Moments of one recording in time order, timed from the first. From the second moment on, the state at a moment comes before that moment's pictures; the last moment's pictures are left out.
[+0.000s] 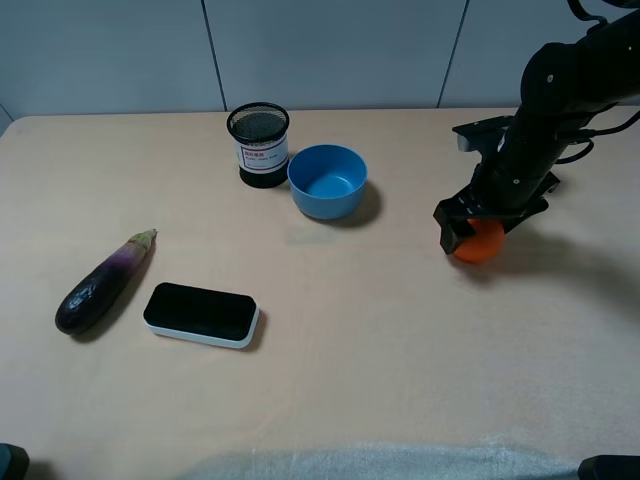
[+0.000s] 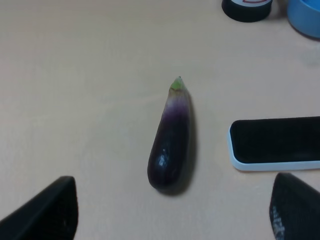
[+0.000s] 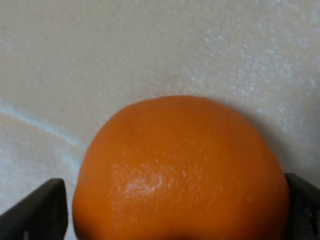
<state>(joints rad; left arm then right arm) -0.08 -0.01 -0.49 -0.05 1.07 0.11 0.28 1.93 -1.01 0.07 0.66 -0.13</state>
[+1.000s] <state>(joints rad) -0.08 -0.01 -0.49 -0.05 1.07 0.11 0.28 1.95 -1.01 0.09 0.64 -0.14</state>
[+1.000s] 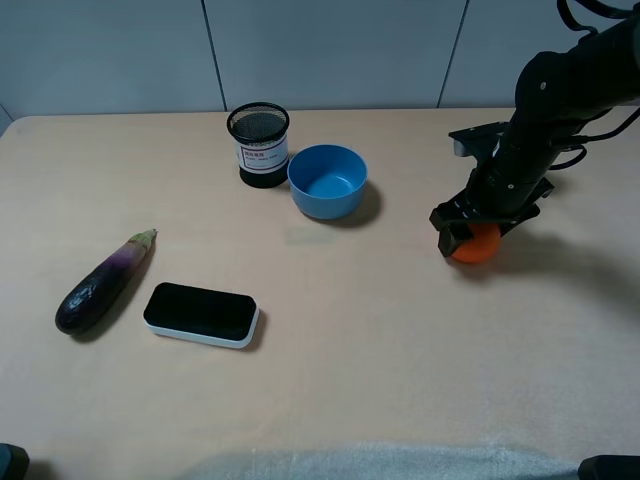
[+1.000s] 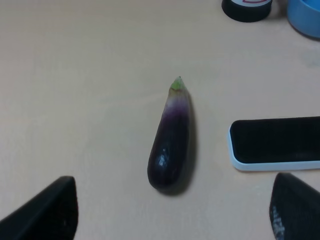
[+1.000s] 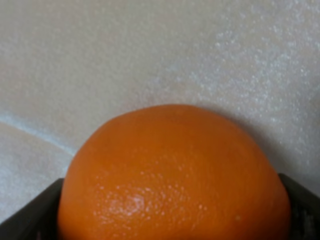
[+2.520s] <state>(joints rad) -0.08 -0.01 -0.49 -0.05 1.07 0.11 0.08 1.61 -1.01 0.10 0.83 -0.14</state>
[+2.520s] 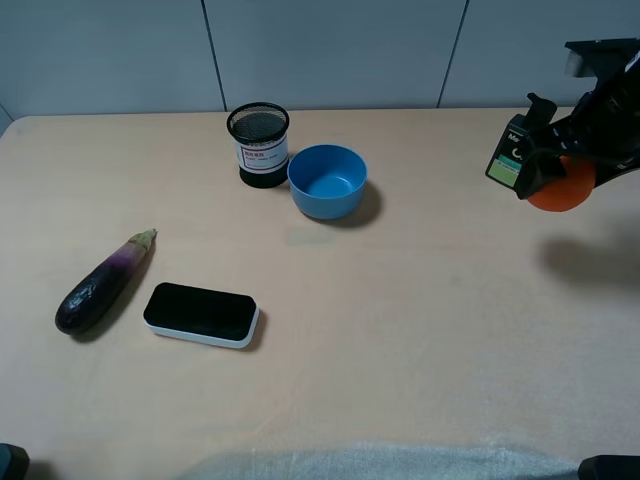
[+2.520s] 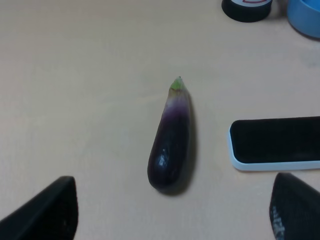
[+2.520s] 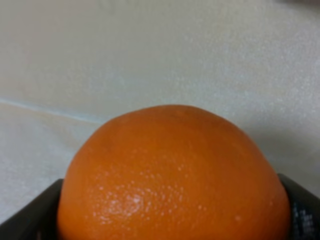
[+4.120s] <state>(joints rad) -0.08 -0.01 -0.49 -0.05 1.07 0.11 0.60 1.56 -1.04 0.17 0.85 -0.12</state>
